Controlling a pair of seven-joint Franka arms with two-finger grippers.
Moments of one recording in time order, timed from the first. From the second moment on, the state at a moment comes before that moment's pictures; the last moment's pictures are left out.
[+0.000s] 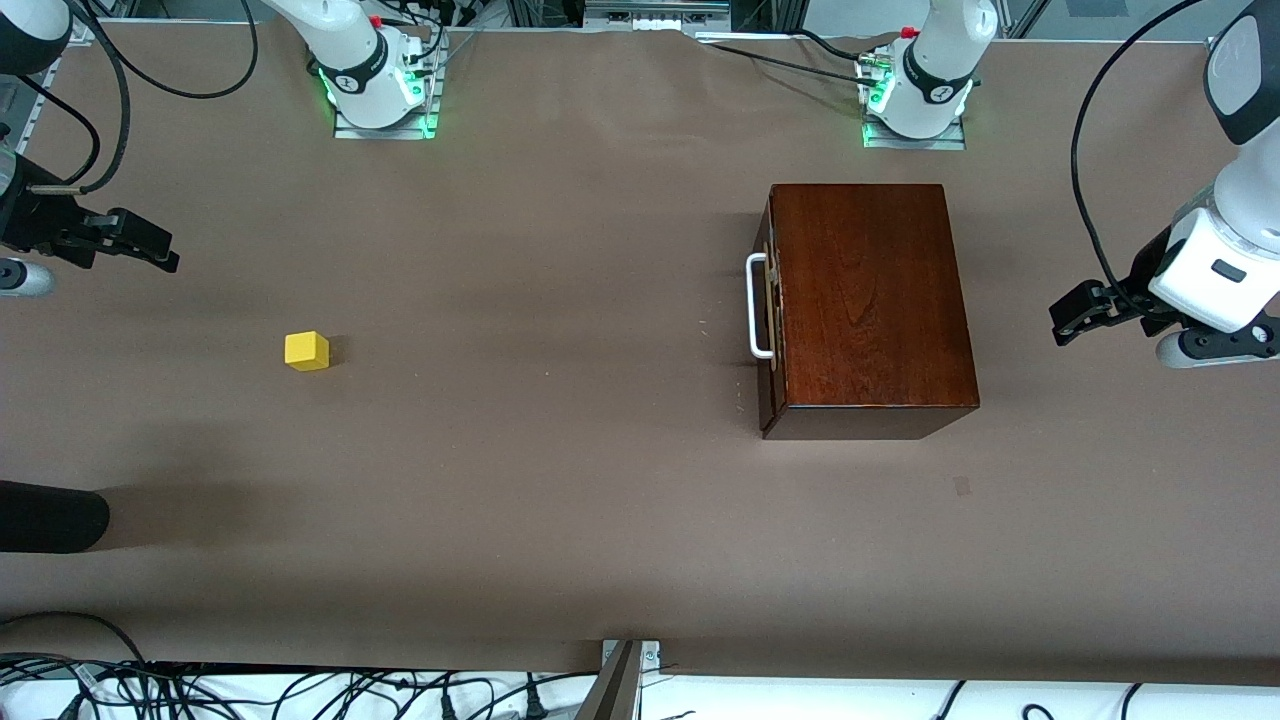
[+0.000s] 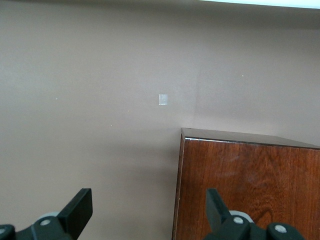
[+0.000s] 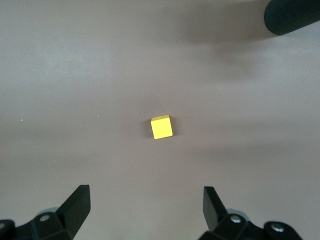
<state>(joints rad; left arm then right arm) 0.04 0.16 -0.12 -1.52 0.09 1.72 -0.21 0.17 0.03 -0.20 -1.65 -0.01 1.63 0.01</state>
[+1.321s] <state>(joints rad) -0.16 0.19 -0.14 -1.49 0.04 1.64 -0.23 0.17 0.04 -0.20 -1.68 -0.02 1.63 0.03</state>
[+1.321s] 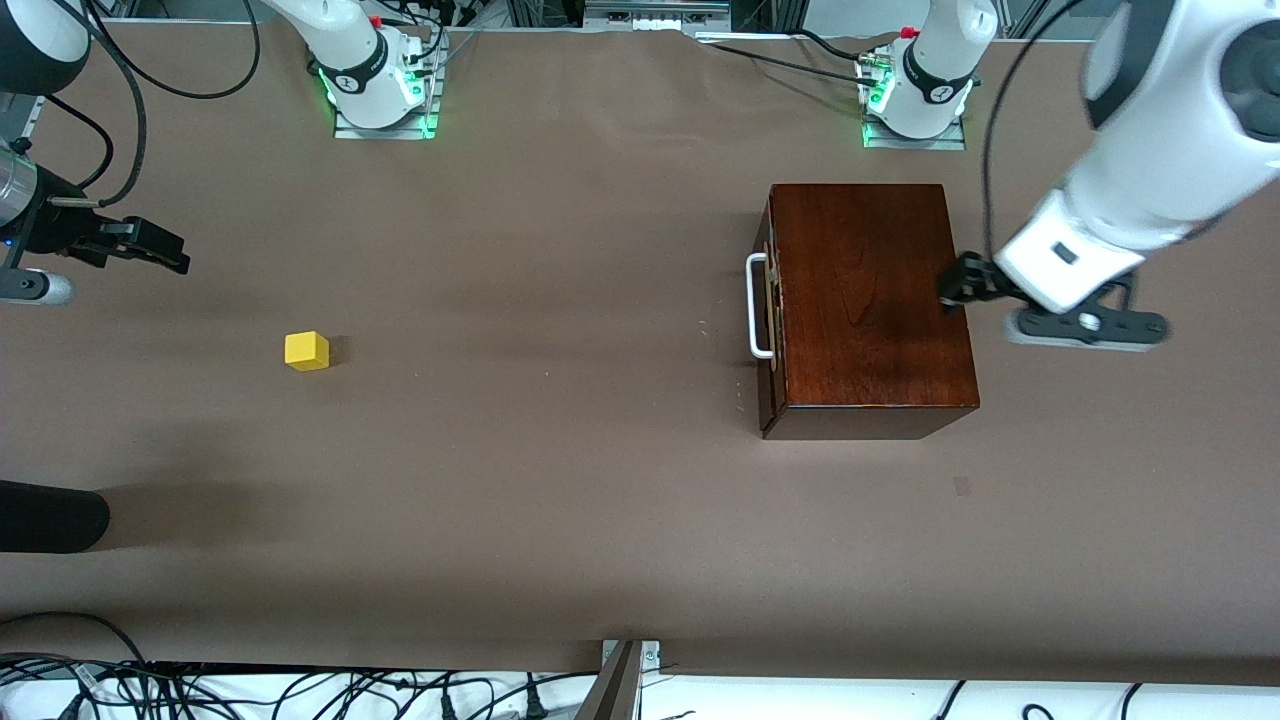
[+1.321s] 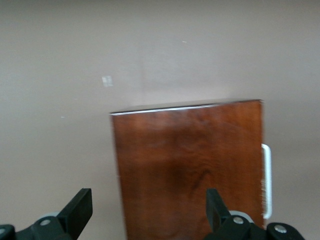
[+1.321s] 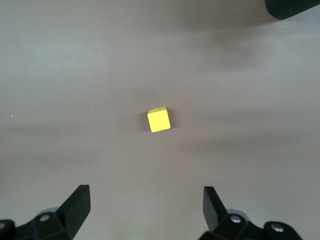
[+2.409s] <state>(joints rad) -0.67 0.49 -0.14 -1.49 0.11 1.62 -0.78 0.17 0.04 -0.20 -1.69 -0.02 1.63 0.03</state>
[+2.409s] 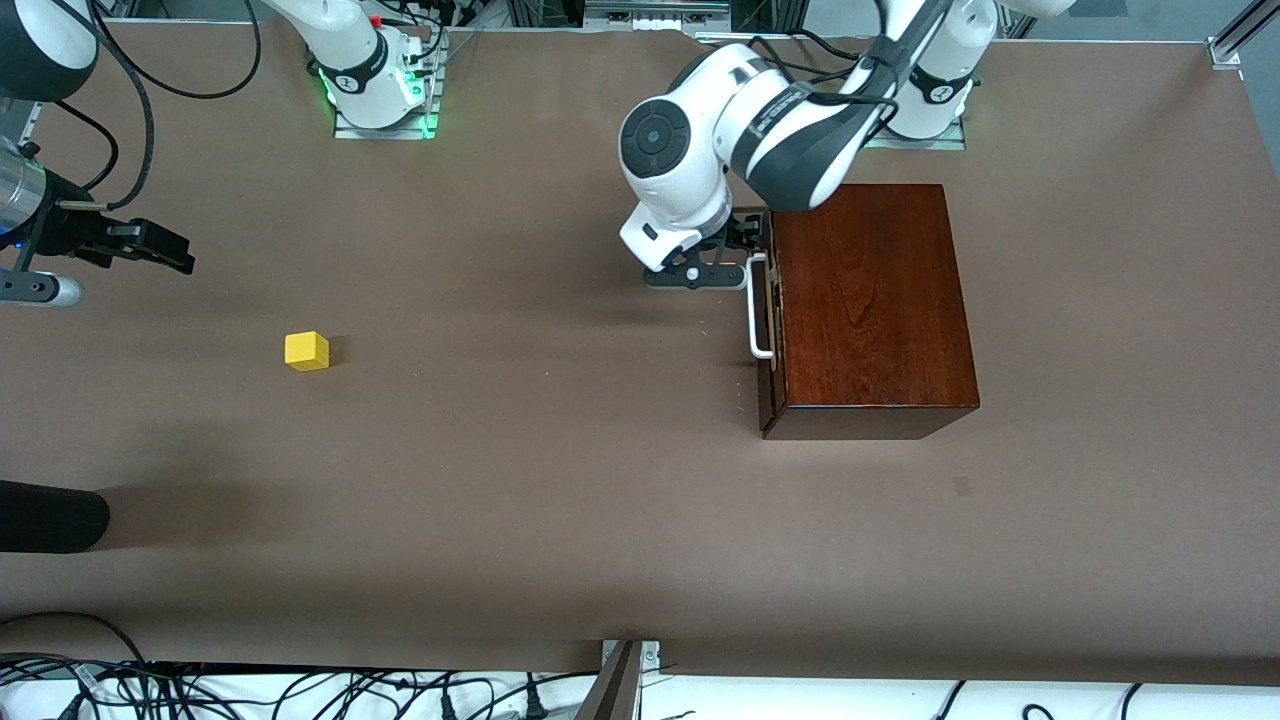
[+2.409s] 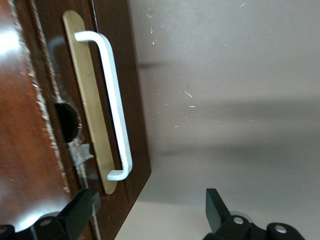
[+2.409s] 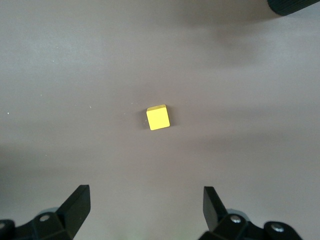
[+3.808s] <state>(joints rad) -0.67 0.63 -0.11 -1.48 0.24 1.77 -0.82 0.17 0.05 -0.20 -1.71 -0.02 1.64 0.03</state>
